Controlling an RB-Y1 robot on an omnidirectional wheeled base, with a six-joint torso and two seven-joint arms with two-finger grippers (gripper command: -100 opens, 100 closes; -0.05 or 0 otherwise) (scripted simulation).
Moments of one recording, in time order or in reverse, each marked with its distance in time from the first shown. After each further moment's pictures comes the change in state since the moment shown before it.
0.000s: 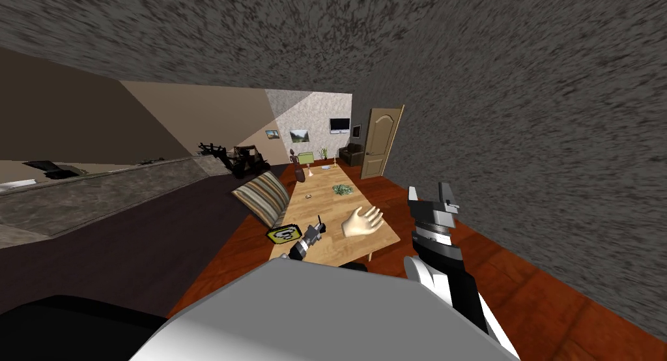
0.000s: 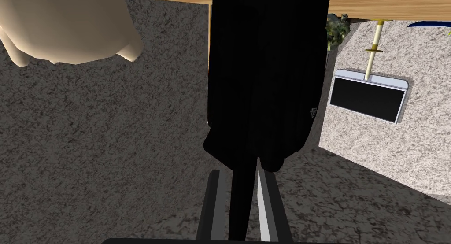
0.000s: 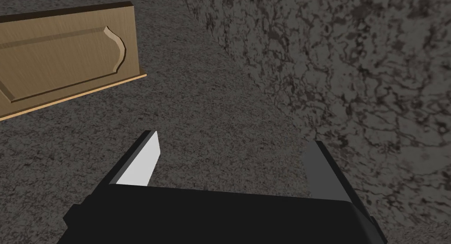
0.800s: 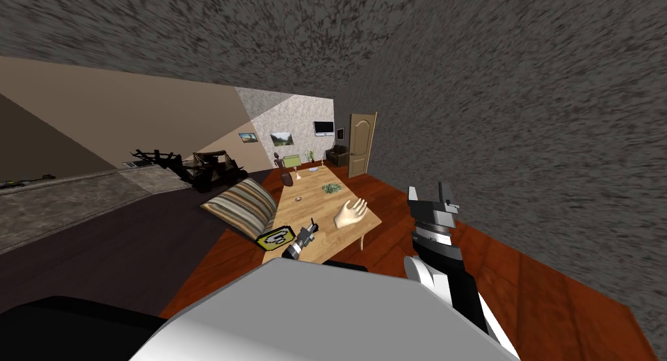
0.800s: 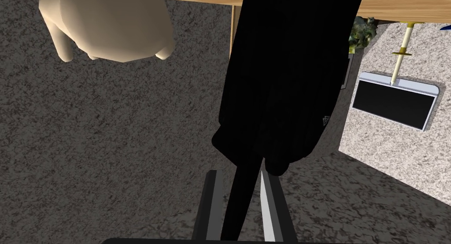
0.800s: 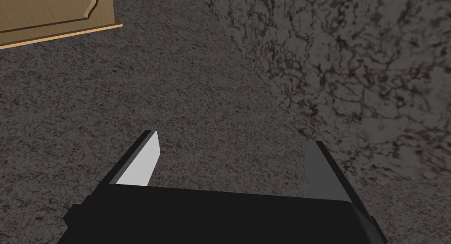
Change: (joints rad) left arm -0.014 0.103 -0.036 0.120 0.236 -0.027 -0.085; right arm 0.000 0.000 0.000 0.000 0.000 0.000 0.000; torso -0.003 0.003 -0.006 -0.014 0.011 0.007
